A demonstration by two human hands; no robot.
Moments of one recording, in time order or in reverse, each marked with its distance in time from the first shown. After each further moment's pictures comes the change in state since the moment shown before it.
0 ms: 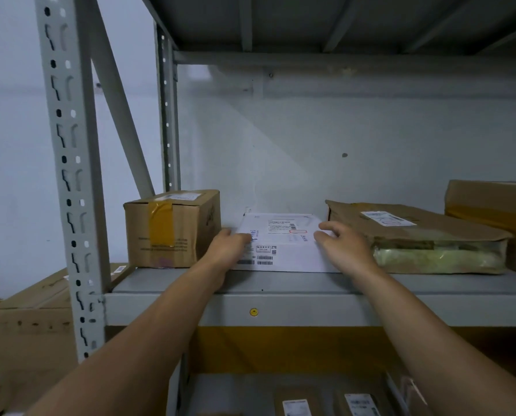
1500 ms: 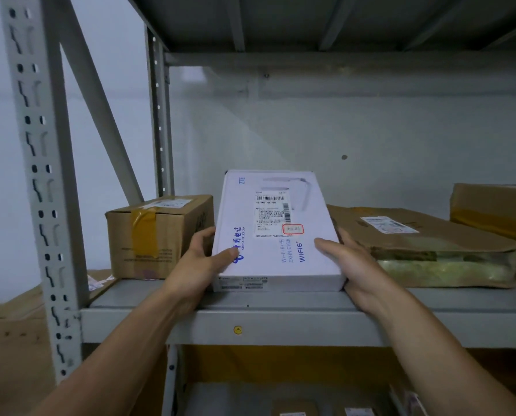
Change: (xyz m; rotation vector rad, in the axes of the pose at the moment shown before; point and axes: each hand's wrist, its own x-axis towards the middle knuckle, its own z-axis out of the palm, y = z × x) left_hand 0.001 -0.017 -0.017 -0.258 -0.136 0.104; right_hand 0.014 0.026 -0.014 0.671 -0.241 0.117
